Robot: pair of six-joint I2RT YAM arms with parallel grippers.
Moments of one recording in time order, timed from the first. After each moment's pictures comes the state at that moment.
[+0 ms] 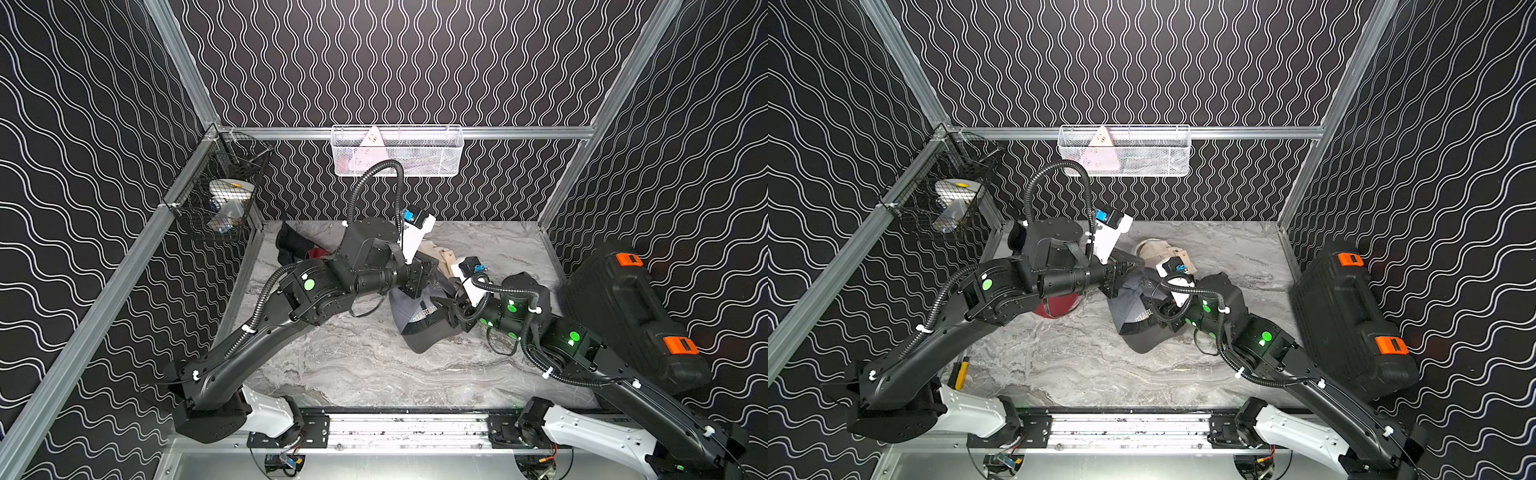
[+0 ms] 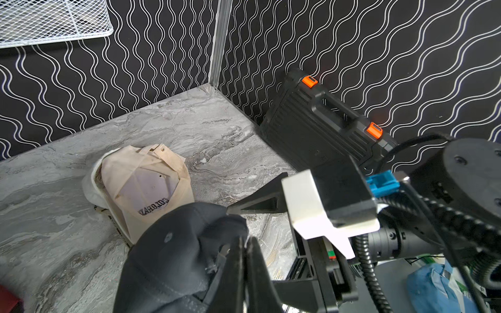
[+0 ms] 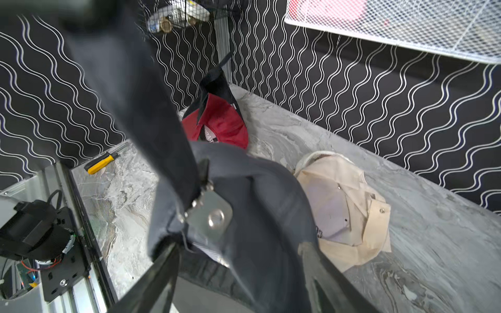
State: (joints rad) left arm -0.90 1.39 1.80 -0.80 0.04 -0.31; right arm 0.84 0.92 1.03 -0.44 0.06 0.03
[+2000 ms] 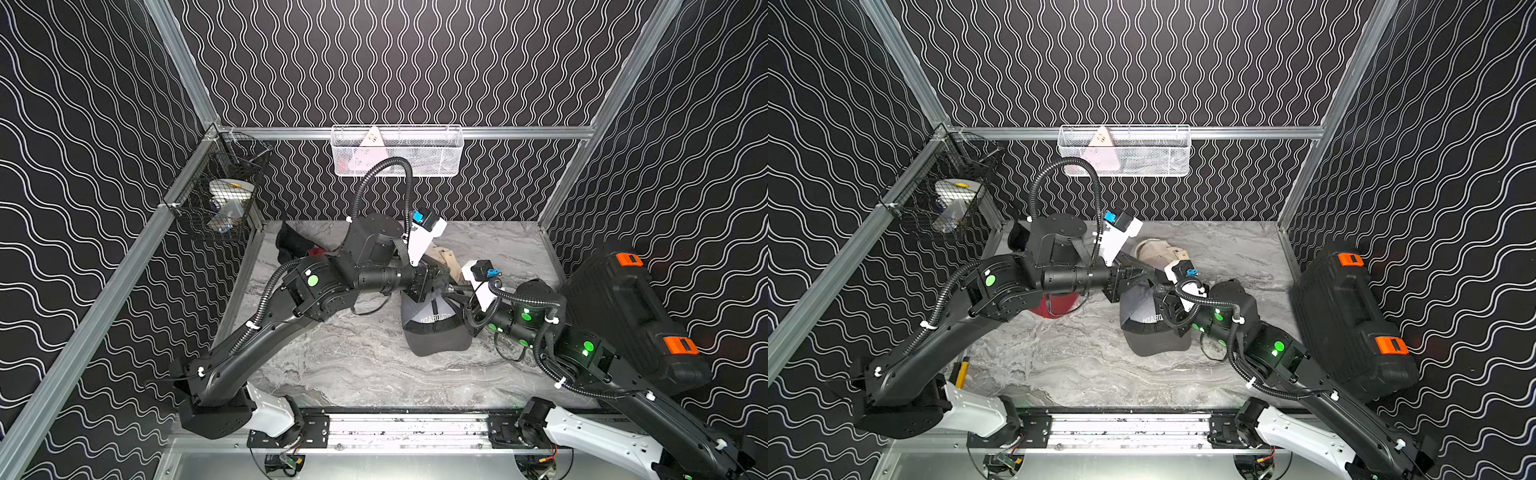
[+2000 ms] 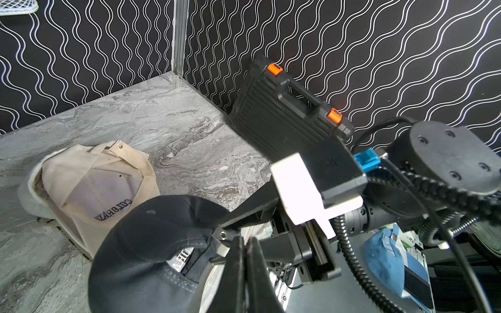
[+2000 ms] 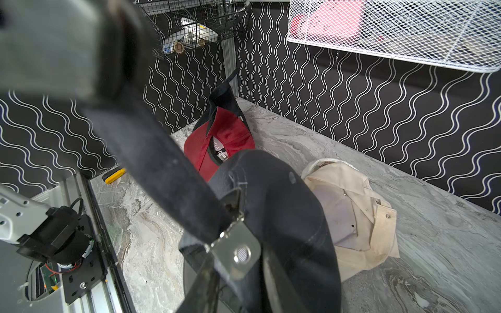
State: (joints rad) left arm -0.90 1.43 1.86 -0.82 0.20 -0.32; right arm 0.85 0.84 1.00 -0.44 0.04 0.06
